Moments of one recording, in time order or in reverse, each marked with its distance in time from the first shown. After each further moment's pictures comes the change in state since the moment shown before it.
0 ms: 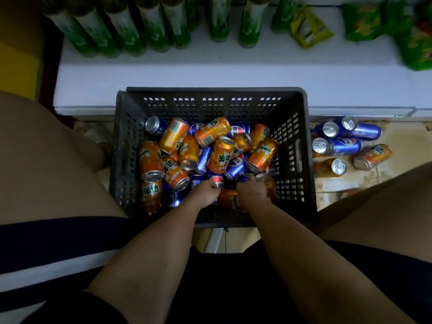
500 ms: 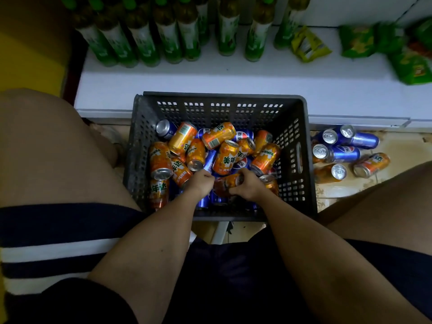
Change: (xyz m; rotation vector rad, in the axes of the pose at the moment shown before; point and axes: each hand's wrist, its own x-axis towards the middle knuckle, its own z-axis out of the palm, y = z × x) left_hand -0.017 -0.003 -0.024 -0.172 0.213 0.062; right_hand -0.013 0.003 -0.005 1.168 0.168 -0.121
